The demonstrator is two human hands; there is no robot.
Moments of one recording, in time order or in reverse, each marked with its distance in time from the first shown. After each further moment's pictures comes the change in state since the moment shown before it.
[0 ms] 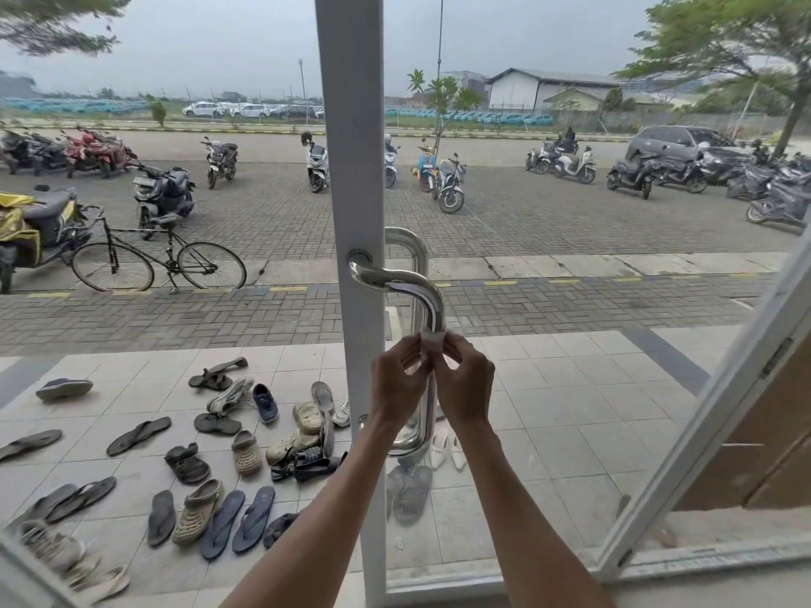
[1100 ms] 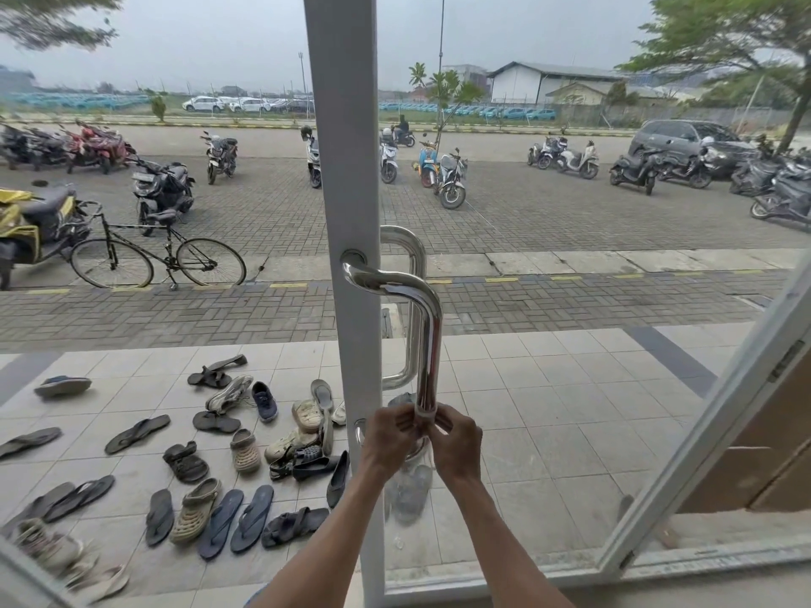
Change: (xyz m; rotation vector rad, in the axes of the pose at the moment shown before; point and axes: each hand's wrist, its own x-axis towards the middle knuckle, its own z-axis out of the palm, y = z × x) left_hand -0.049 -0.066 -0.001 0.068 -0.203 -0.281; right_hand -0.065 0.078 0.012 -0.031 -0.213 0.294
